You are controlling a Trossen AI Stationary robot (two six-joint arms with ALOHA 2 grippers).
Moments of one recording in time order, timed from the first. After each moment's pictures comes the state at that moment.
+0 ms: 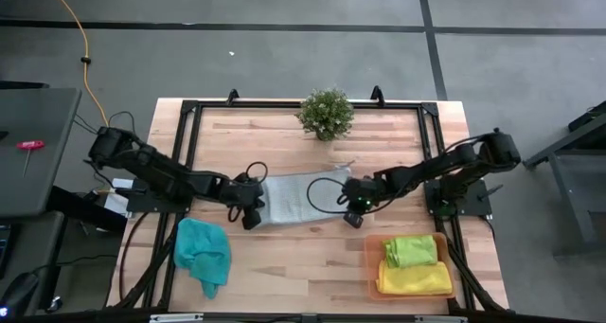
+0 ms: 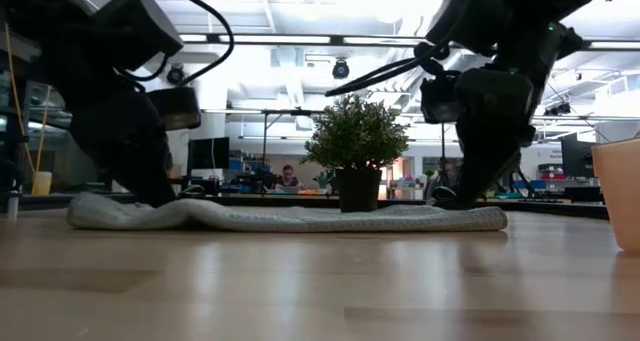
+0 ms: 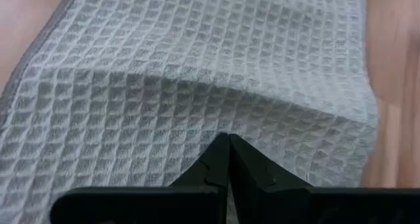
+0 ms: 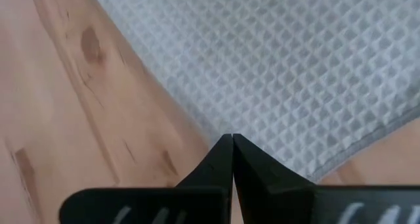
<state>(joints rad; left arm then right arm) -0.04 1.45 0.40 0.07 -0.15 -0.53 0.13 1.53 0.73 -0.28 -0.02 0.65</state>
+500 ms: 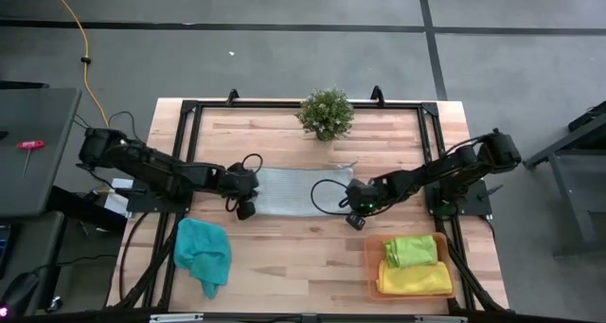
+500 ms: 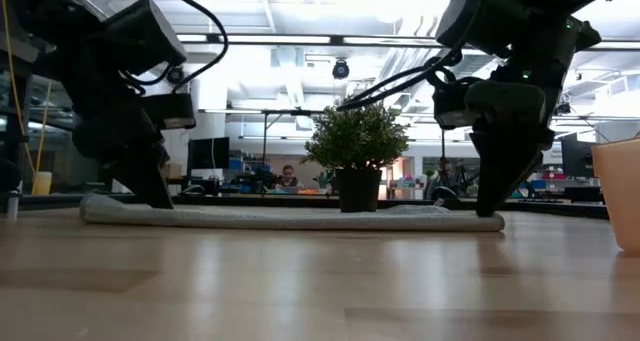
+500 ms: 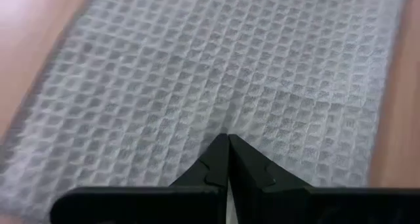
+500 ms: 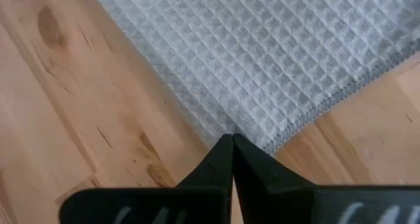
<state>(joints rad) 0.06 1.32 0.39 -0.09 -0.14 -0.38 0.18 1.53 0.72 -0.36 0.05 0.77</state>
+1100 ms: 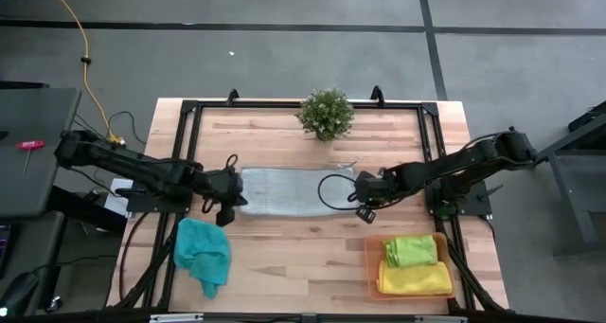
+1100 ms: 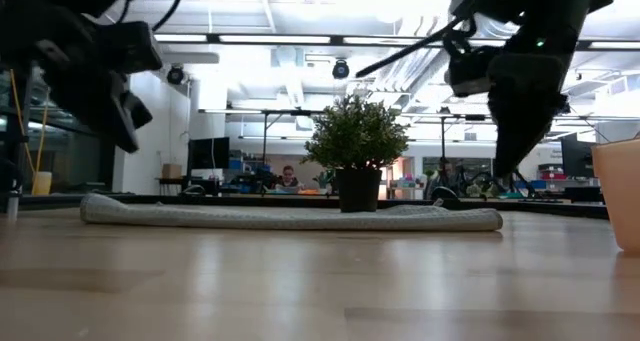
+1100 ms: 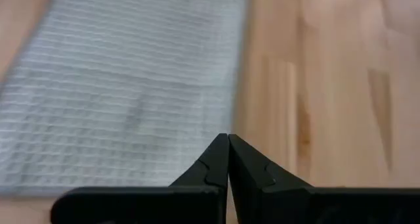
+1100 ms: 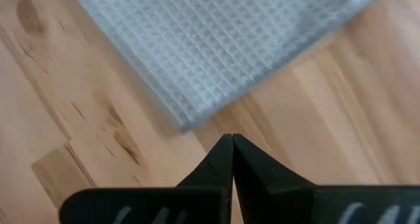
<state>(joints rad) -0.05 0.91 0.39 -0.34 -0.01 -0.36 0.17 1.38 0.78 -0.65 0.13 0.70</state>
